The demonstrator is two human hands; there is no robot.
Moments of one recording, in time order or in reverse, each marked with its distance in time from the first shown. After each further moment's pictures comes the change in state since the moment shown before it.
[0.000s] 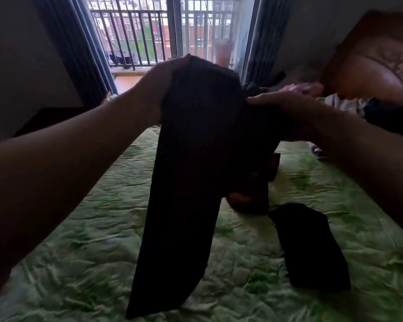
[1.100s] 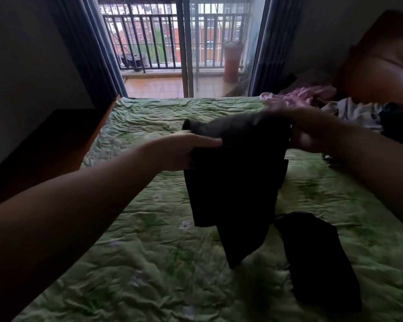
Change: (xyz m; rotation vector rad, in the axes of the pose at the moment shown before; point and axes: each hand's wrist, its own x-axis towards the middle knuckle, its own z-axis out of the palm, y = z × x) left_hand 0.027 -0.082 -0.008 0.047 -0.189 -0.357; right_hand 0.041 0.014 -0.078 0.017 0.327 0.057
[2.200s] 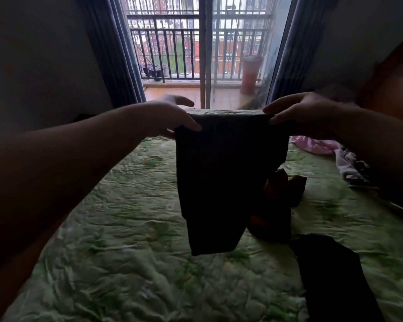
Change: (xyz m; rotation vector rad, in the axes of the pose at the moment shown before) left_hand -0.035 0.089 -0.057 0.524 0.491 0.009; right_hand 0.017 -0.057 0.037 -0.340 -0.096 -0.130
